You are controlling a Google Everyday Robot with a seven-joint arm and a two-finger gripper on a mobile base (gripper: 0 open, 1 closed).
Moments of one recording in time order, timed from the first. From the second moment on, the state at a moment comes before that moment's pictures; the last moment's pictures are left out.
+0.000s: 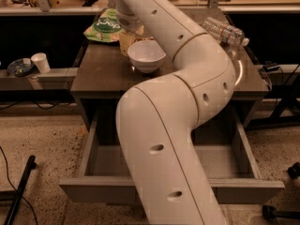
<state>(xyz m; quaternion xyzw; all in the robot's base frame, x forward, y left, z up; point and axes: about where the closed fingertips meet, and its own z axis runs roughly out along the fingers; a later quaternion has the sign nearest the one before) 0.807 0.044 0.854 -0.53 0.83 -0.08 0.15</state>
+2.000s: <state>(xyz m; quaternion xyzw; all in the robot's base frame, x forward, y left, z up) 0.788 0.013 0.847 -0.58 0.80 -0.04 0.13</state>
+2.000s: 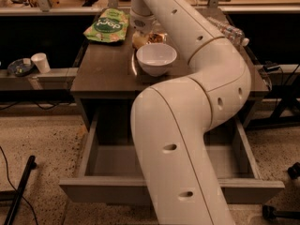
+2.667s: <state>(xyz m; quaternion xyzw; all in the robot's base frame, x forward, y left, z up) 0.770 0.031 0.872 -0.62 0.77 0.01 0.15</state>
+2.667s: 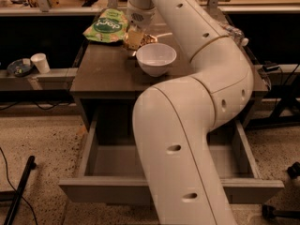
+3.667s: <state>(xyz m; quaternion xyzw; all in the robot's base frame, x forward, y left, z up) 0.672 0.042 1.024 -0.66 0.65 0.17 0.32</state>
